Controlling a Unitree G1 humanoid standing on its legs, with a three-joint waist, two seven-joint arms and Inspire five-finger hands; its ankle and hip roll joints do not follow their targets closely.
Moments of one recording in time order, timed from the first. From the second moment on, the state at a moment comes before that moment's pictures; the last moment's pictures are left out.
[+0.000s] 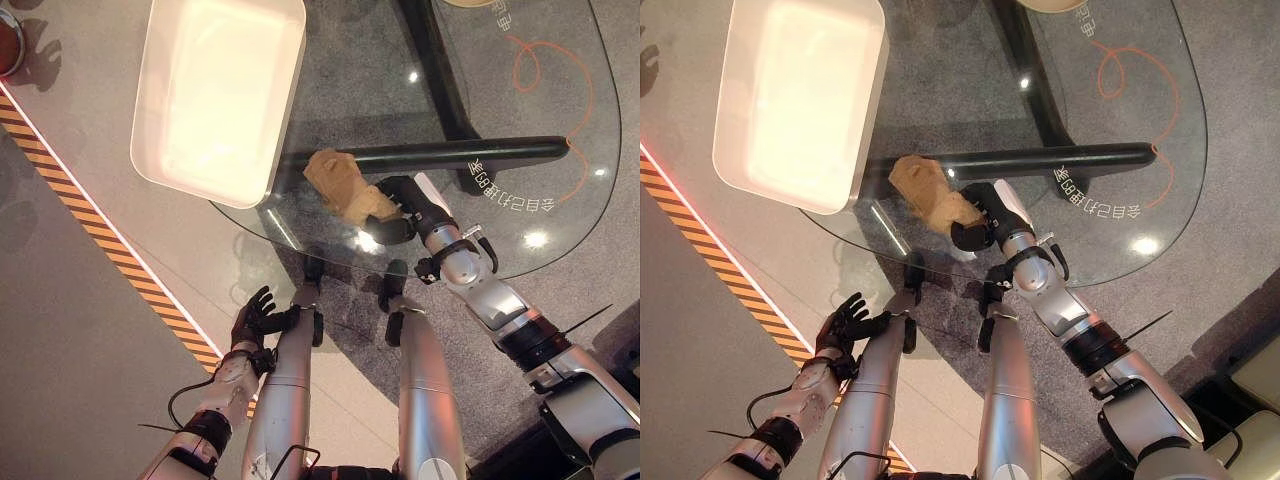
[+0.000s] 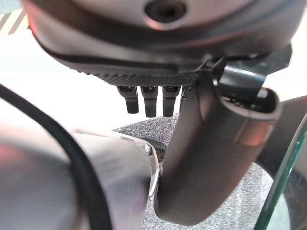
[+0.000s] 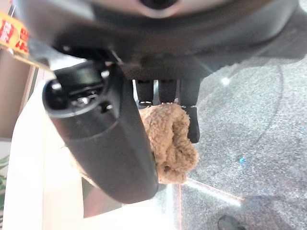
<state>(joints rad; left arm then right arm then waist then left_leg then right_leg) -0.25 0.28 -0.38 0.76 -0.76 -0.18 0.18 -0.68 -0.58 0.54 0.26 0.12 0.19 -0.18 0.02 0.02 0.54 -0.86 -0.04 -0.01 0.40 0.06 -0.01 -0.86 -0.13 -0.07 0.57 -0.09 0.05</state>
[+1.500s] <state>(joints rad) 0.04 0.34 -0.30 0.03 -1.56 -0.01 -0.27 -0.14 -0.44 0.20 -0.08 0.77 -0.23 0.23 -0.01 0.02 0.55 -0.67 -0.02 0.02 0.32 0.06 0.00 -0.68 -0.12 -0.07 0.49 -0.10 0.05</state>
